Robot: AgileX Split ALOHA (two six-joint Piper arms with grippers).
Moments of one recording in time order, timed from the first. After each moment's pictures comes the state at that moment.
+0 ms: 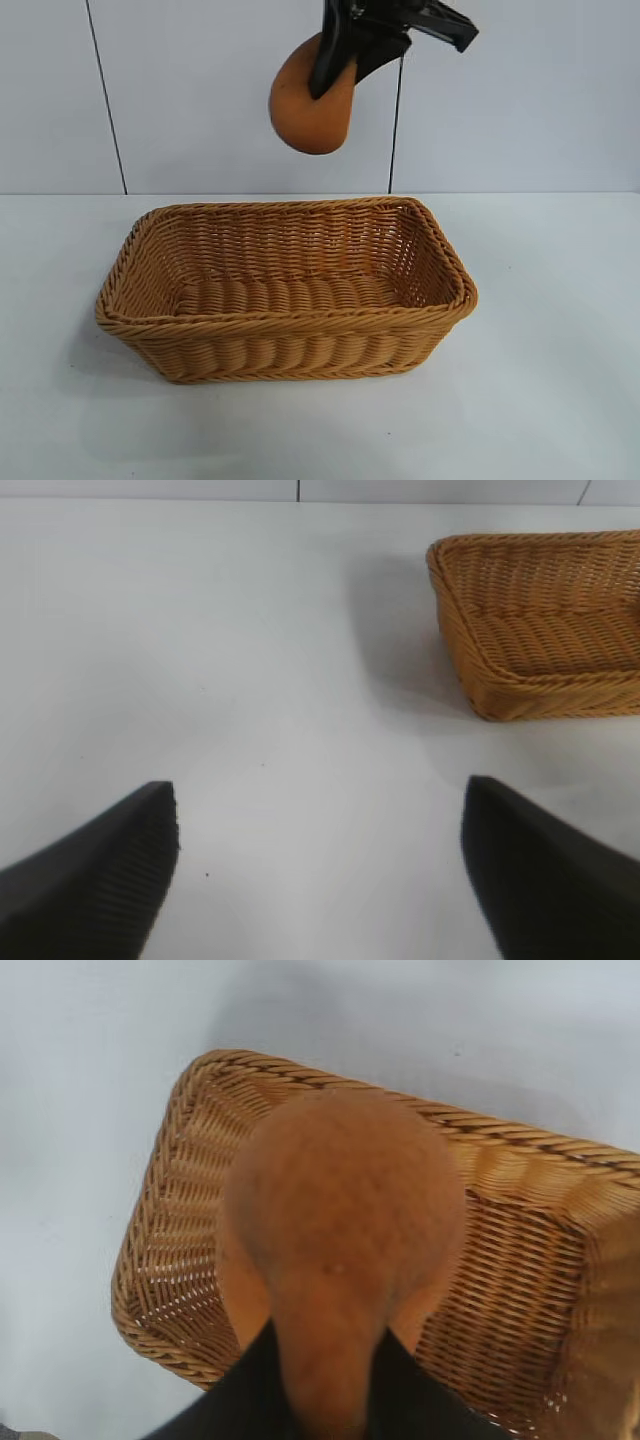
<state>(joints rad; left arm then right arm) -0.02 0.00 -0.50 -0.05 1.07 -0.01 0.55 1.91 -1.72 0.27 0.98 0.02</state>
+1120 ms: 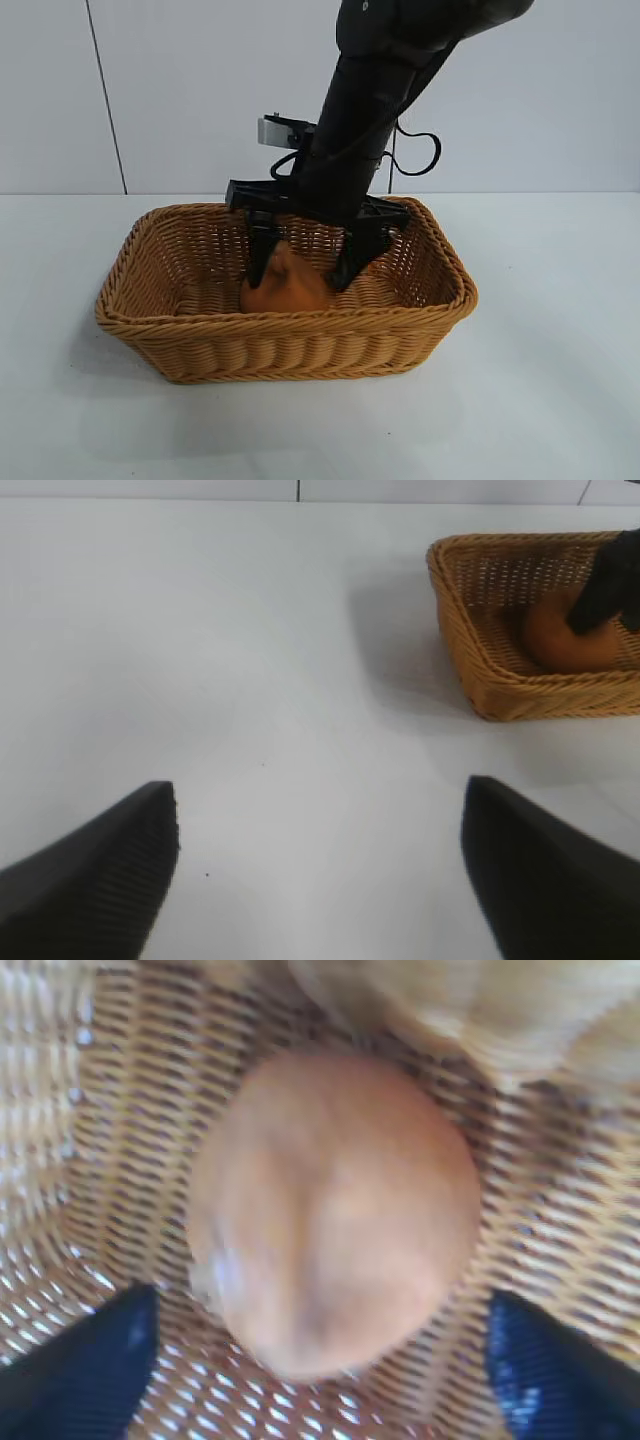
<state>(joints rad) -0.02 0.00 -0.50 -0.05 1.07 -0.01 0.58 2.24 -1.73 0.23 1.00 0.03</state>
